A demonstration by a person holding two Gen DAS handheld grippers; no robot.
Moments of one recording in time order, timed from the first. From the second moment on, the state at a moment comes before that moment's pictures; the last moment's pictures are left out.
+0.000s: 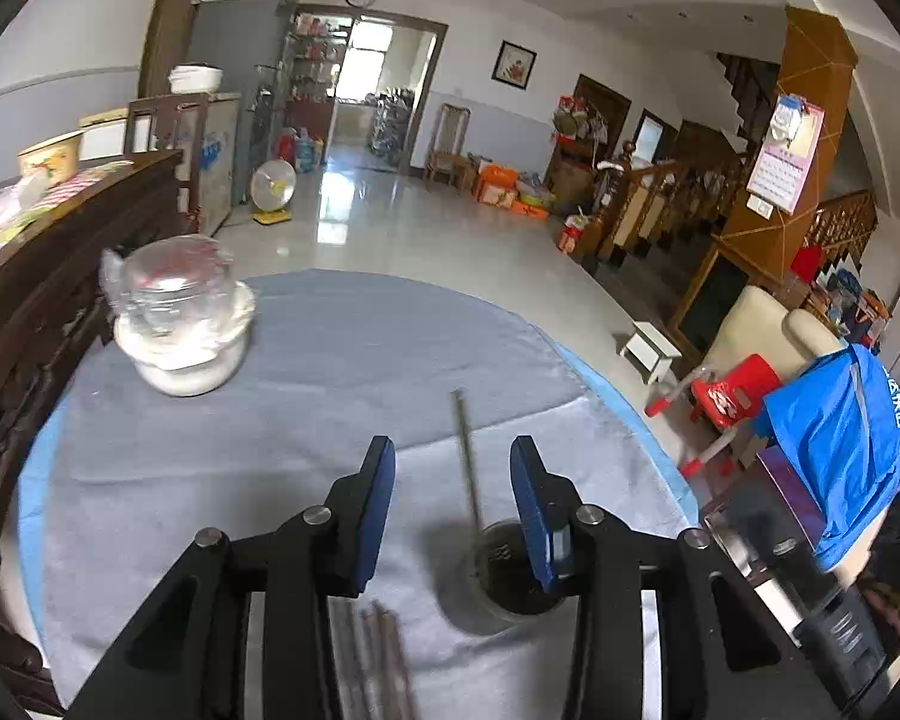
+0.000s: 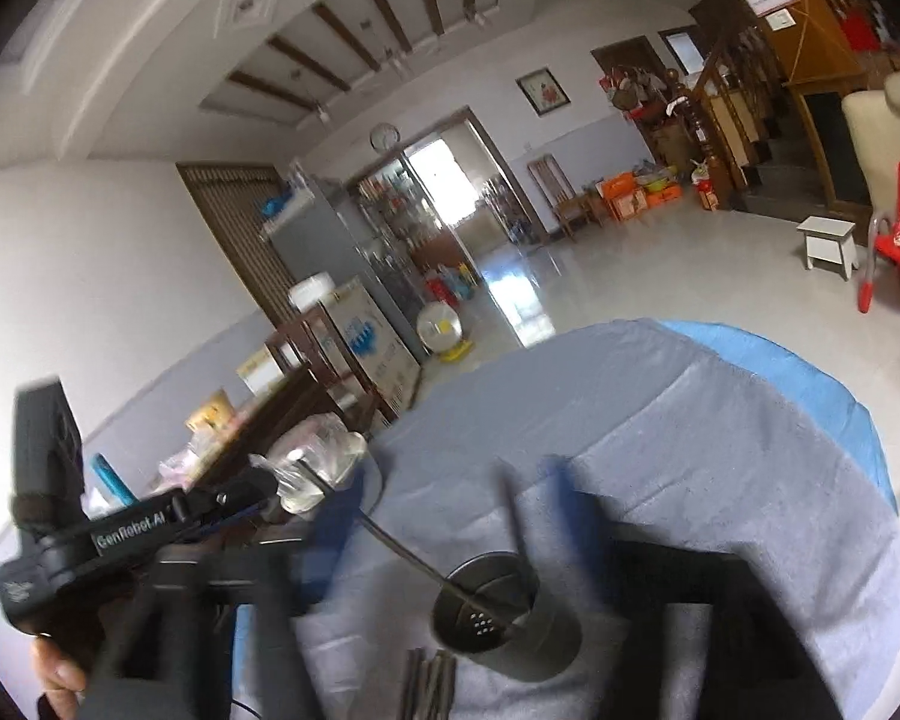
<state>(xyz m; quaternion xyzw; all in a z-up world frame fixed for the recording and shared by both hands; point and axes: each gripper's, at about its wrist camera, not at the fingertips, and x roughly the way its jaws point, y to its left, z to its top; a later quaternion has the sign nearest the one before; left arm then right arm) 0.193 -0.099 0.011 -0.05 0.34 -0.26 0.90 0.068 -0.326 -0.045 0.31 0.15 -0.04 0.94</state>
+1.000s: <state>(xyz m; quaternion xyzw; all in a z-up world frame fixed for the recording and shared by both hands) 0.173 -0.022 -0.162 -0.04 0.54 -0.20 0.82 0.092 -0.221 -0.178 0.26 0.41 0.04 0.88</state>
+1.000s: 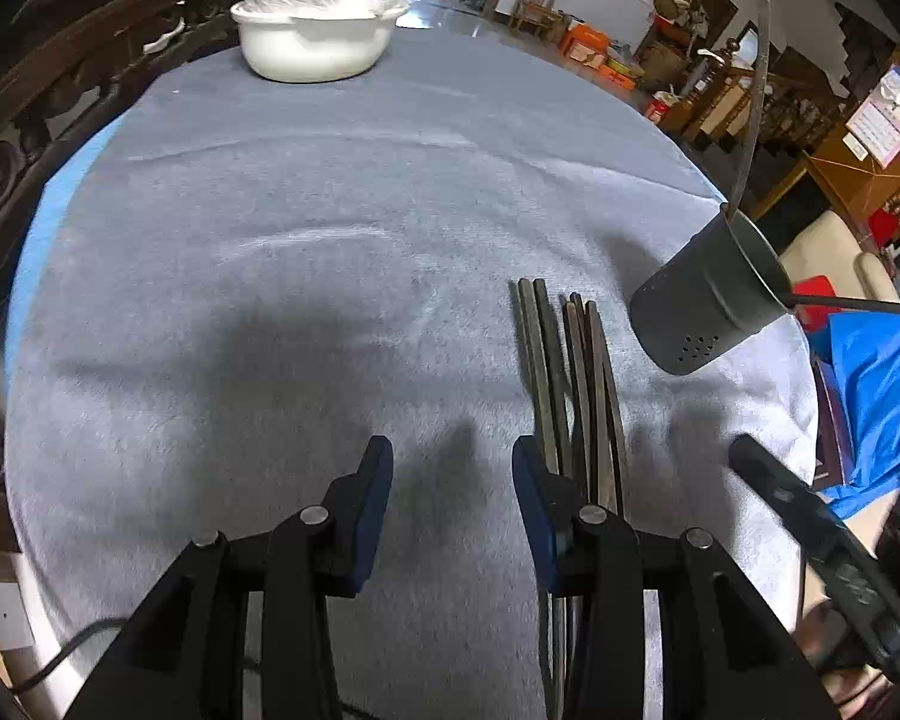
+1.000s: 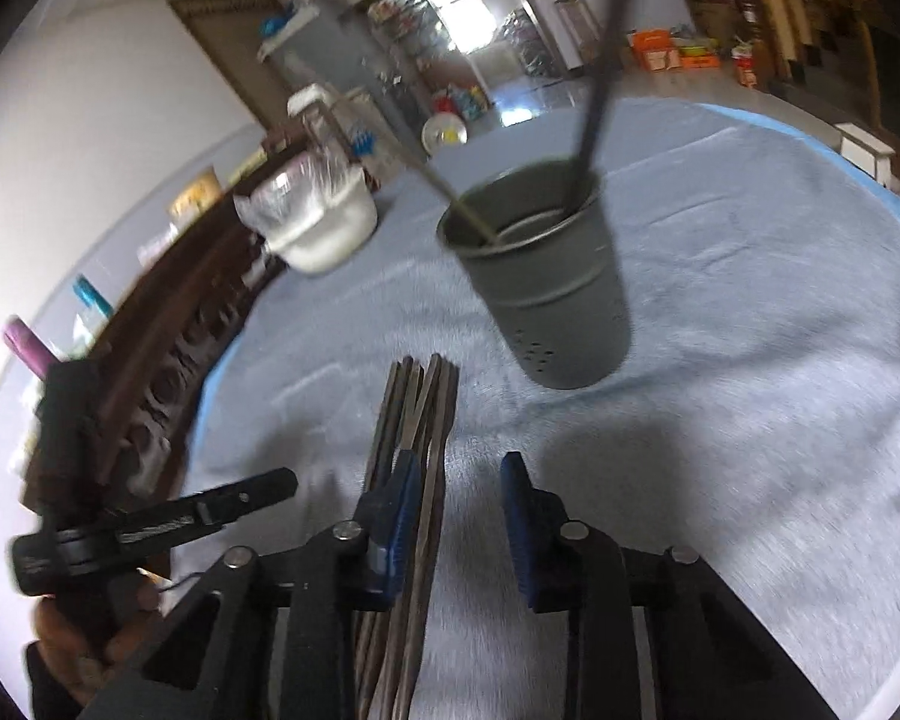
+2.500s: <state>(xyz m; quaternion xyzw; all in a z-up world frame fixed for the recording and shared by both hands) 0.252 -0.088 -0.186 0.00 0.58 -0.26 0.77 0.147 -0.219 -0.209 0.25 0.47 0.02 0.85</state>
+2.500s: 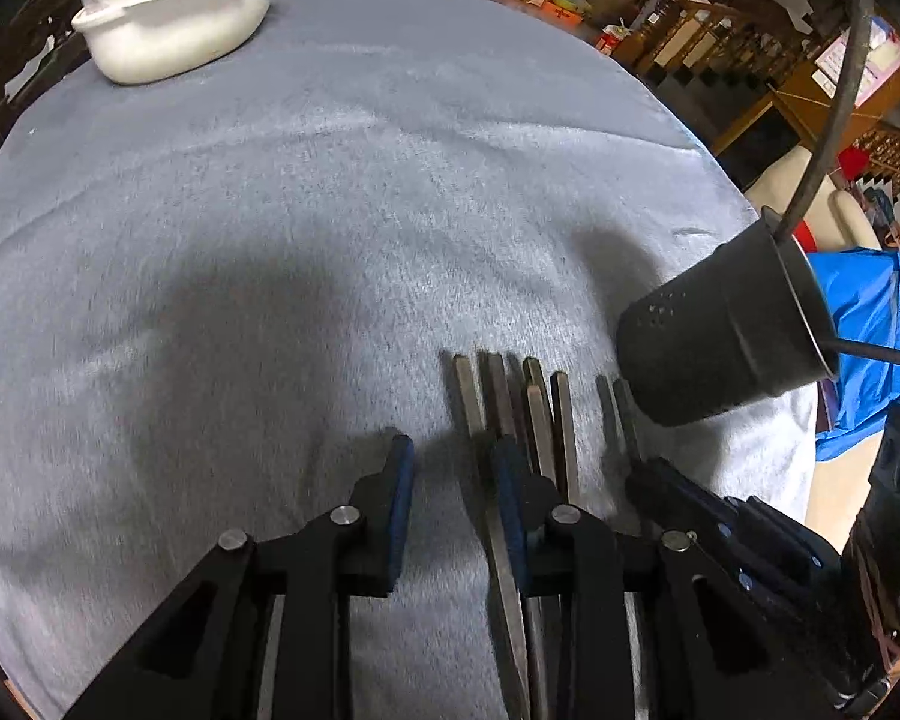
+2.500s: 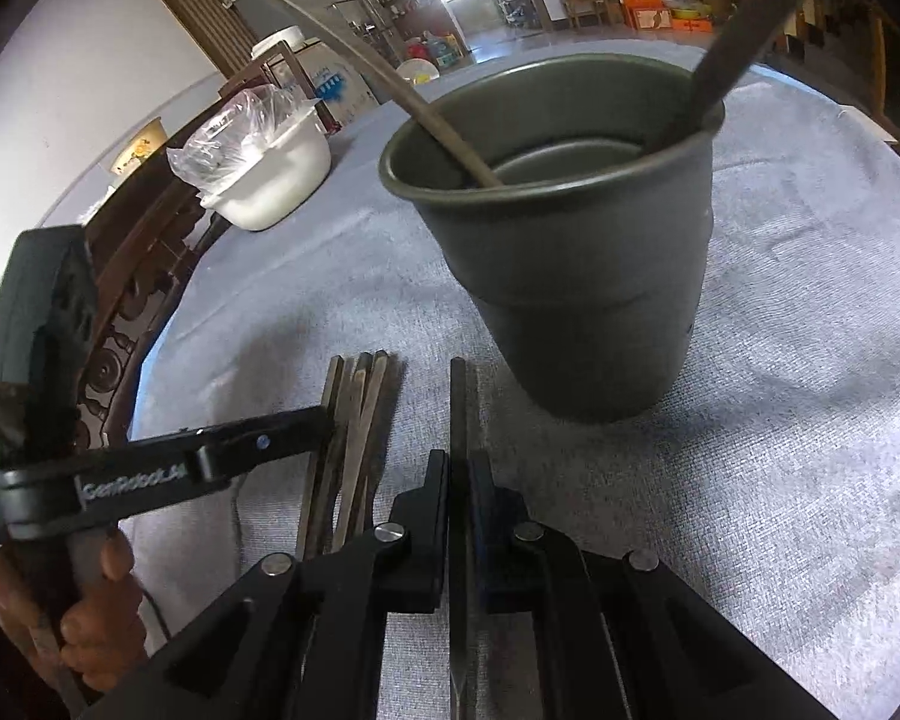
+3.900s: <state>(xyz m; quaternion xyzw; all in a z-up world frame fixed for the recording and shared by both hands) 0.203 -0.049 -0.062 0.01 0.45 -0.26 0.85 0.098 -0.240 -0.096 0.25 0.31 0.05 0.92</state>
